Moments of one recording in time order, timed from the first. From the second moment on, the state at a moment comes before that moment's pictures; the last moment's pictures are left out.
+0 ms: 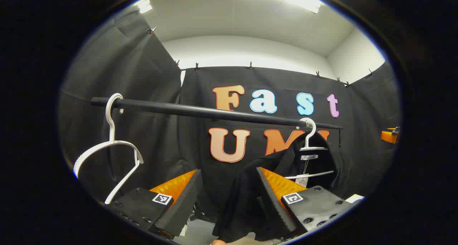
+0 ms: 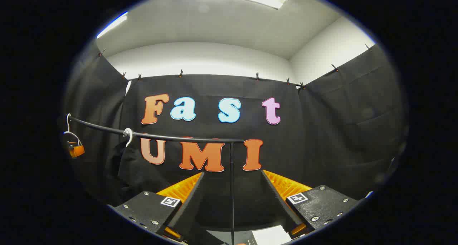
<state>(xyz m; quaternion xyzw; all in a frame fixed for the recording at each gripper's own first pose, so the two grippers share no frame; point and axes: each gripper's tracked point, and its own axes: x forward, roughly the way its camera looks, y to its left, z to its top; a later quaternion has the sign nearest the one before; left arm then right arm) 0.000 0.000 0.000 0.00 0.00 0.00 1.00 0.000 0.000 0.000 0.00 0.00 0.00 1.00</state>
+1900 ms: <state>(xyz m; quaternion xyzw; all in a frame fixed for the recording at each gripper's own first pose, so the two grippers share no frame) -0.038 0.047 0.004 0.04 -0.02 0.05 1.00 -0.016 0.131 0.005 0.01 0.00 0.11 0.99</state>
